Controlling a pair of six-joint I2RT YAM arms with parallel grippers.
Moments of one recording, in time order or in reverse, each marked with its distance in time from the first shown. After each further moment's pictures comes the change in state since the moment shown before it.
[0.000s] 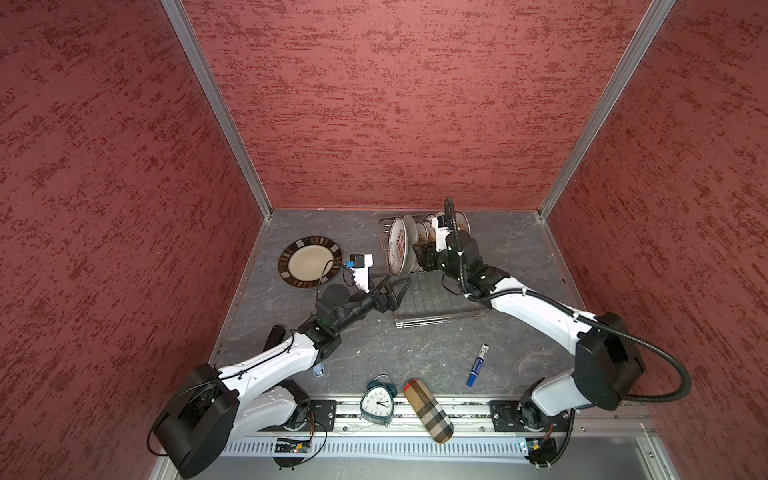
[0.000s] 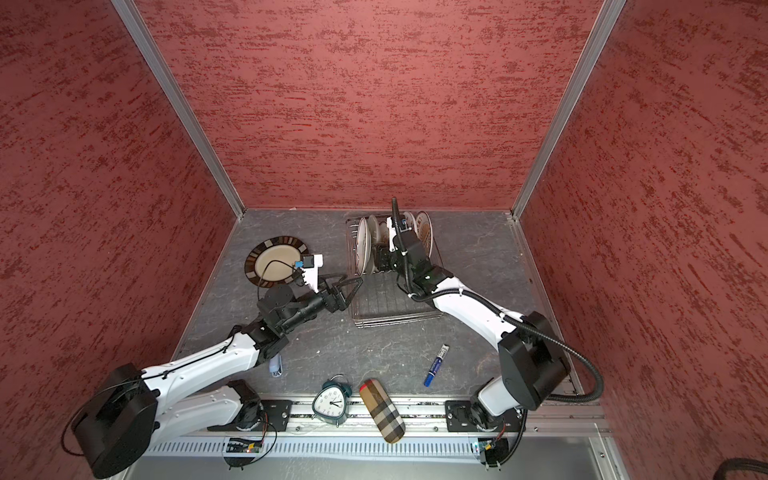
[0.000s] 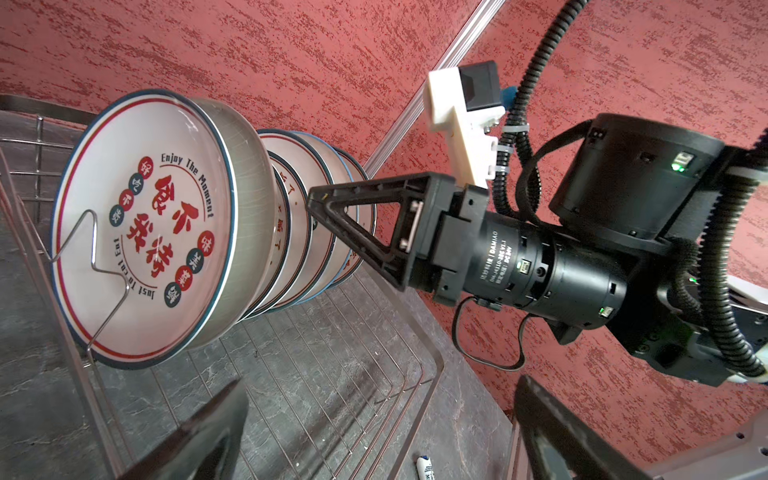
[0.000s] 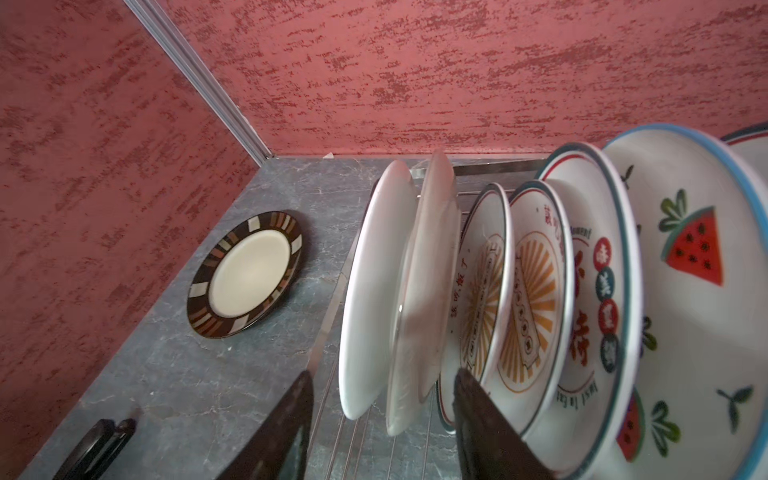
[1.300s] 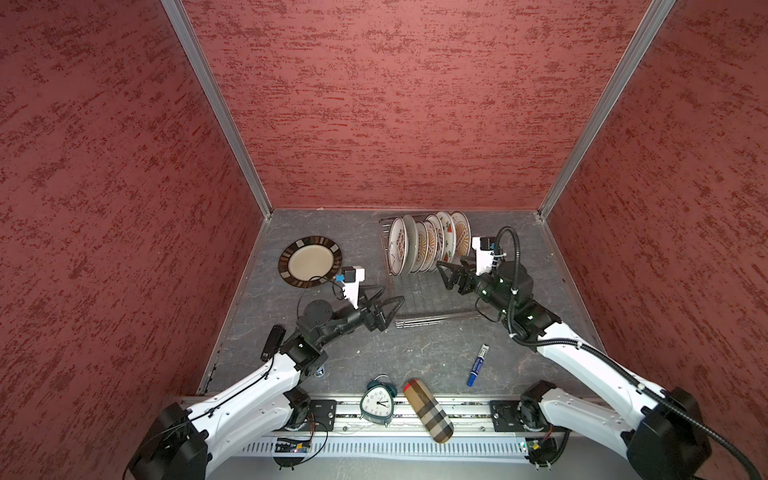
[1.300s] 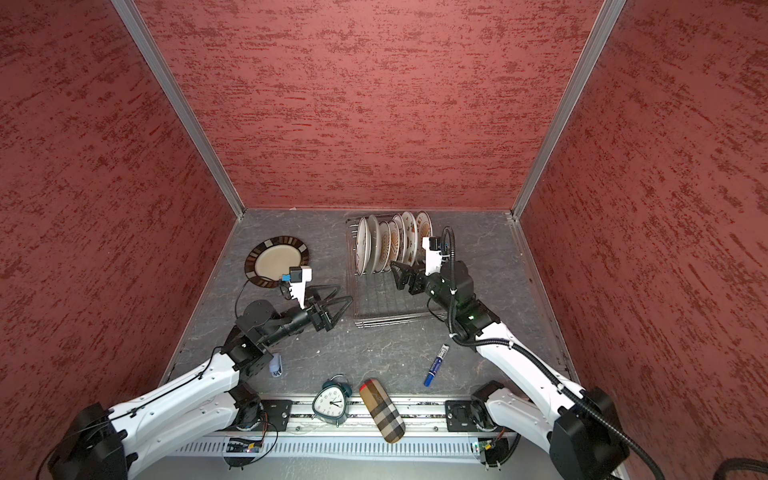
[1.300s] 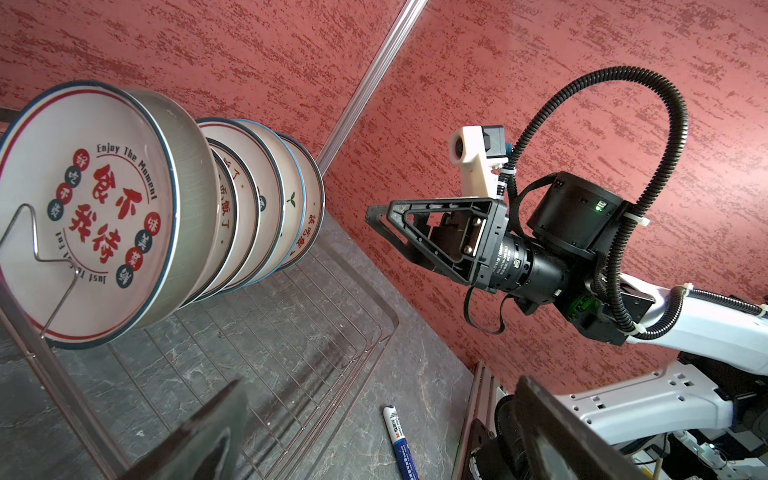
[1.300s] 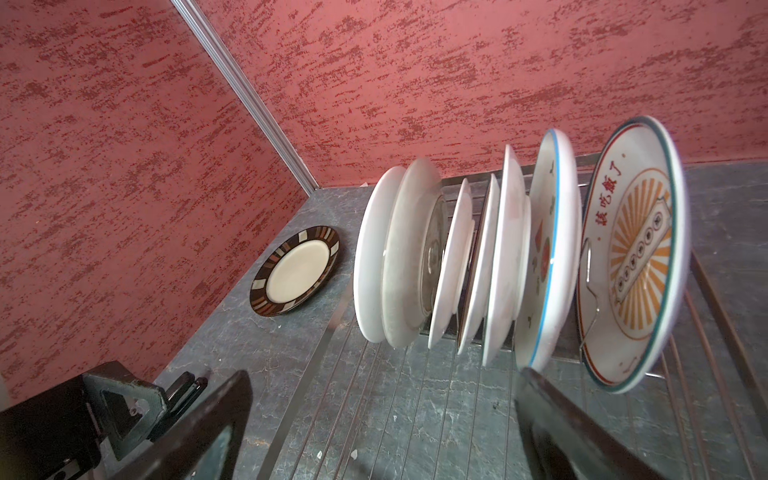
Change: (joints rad) left arm -0.002 -0.229 -0.085 -0.085 0.138 0.042; right arm -0.122 -0.502 -0.441 0.148 -0.211 0.019
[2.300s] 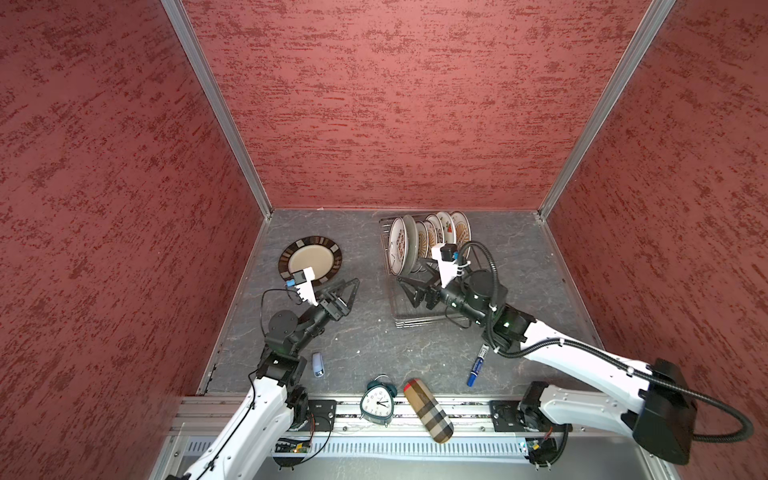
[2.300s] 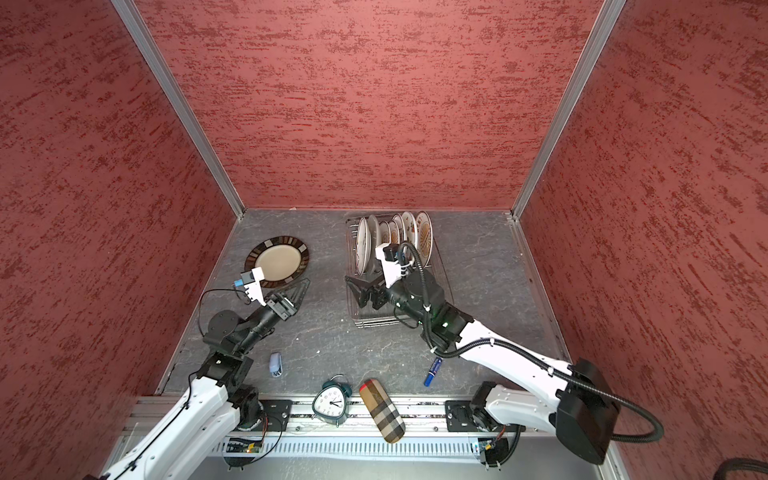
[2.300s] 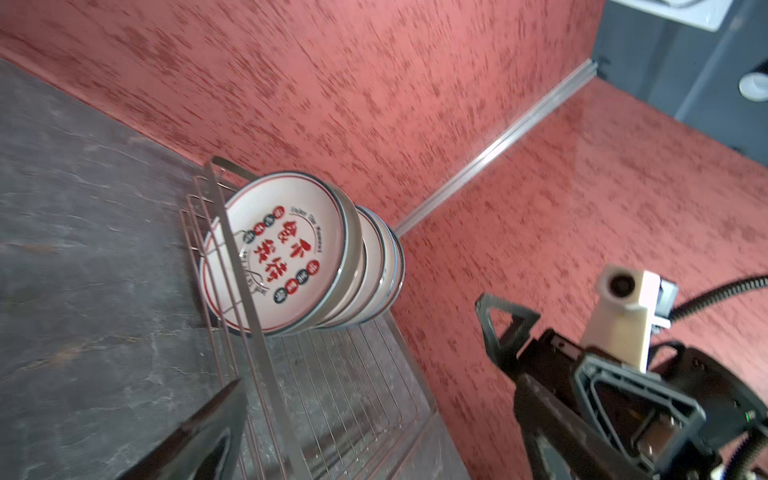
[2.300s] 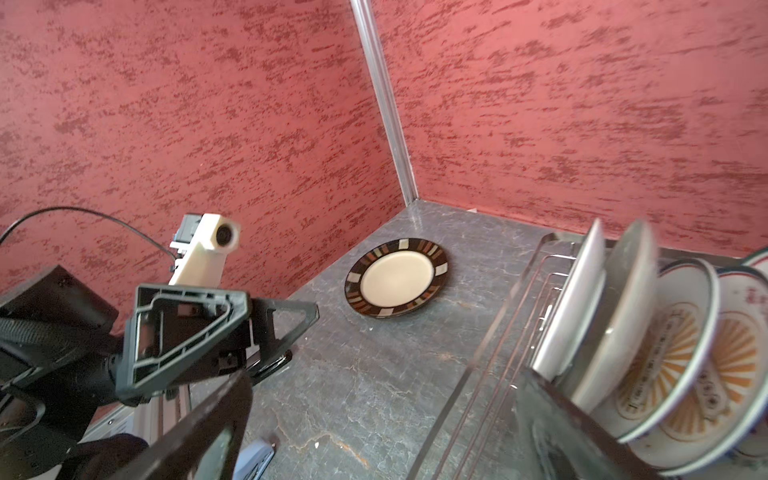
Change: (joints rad) left arm 0.338 -0.264 -0.150 -0.056 0.054 -0.254; right arm 0.319 0.068 0.092 0.129 0.097 -0.109
